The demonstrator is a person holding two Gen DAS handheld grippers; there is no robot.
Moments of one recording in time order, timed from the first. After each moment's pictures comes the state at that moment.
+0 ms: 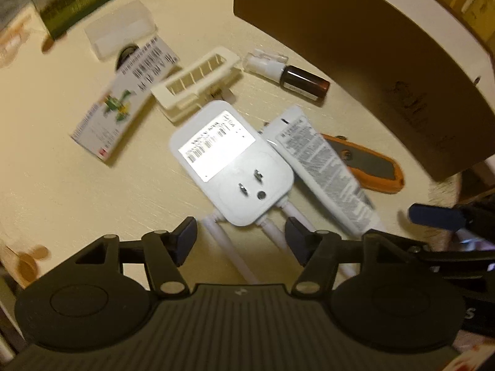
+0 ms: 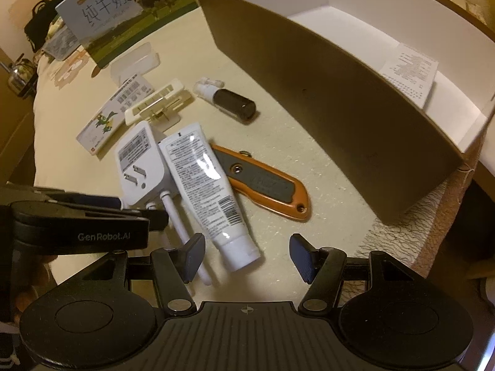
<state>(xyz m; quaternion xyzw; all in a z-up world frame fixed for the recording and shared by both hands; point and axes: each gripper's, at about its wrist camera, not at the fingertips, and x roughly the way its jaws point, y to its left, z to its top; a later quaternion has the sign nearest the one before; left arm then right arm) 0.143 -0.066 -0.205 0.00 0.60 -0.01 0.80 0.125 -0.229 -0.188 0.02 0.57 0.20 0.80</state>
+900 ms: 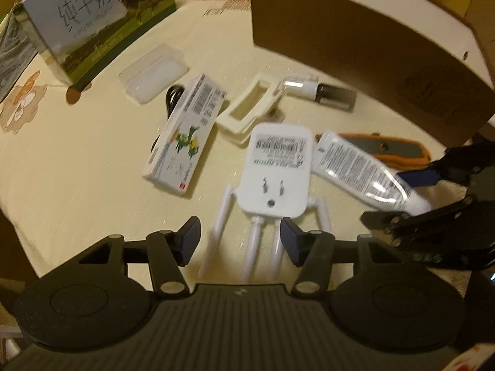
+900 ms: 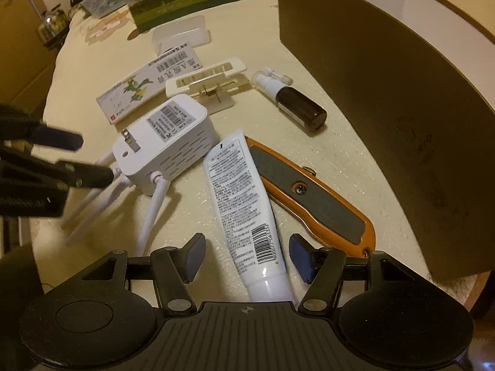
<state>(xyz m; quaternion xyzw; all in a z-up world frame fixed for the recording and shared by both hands) 0.134 -0.011 -0.178 0.07 0.55 -0.05 0.83 0.119 -0.173 -0.222 -0.08 0.53 0.26 0.81</state>
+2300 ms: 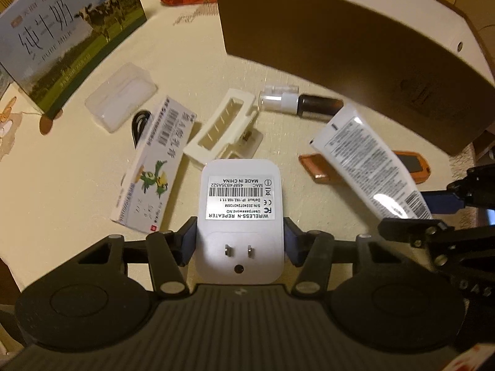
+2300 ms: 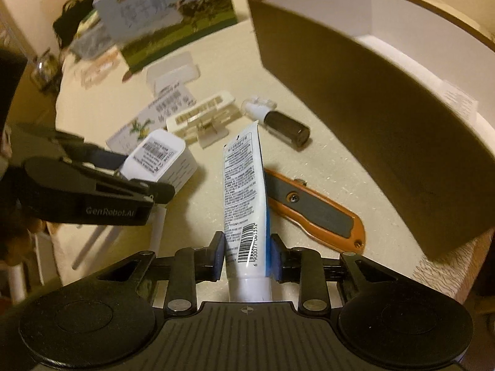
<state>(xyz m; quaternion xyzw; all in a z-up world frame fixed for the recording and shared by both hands) 0.162 -0.031 -0.189 0.10 0.55 -0.08 0.83 0.114 -0.200 -0.185 0.03 0.52 0.24 0.82</state>
